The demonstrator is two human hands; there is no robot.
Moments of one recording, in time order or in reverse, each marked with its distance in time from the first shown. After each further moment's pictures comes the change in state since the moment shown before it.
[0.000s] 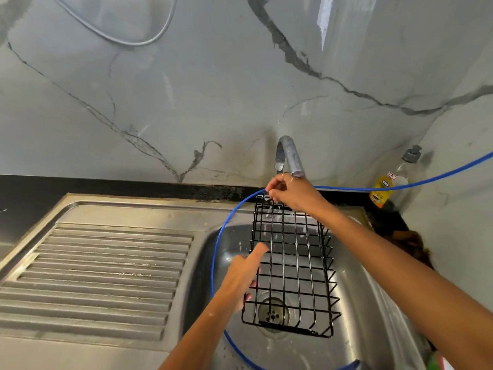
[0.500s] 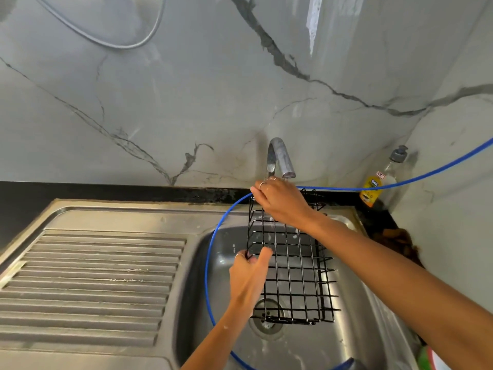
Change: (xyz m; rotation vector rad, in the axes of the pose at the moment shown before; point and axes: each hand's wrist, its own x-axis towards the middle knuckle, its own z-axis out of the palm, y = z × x) left_hand -0.007 -0.004 0.029 0.010 0.180 0.272; right_hand -0.002 0.007 0.021 -0.544 0.253 -0.443
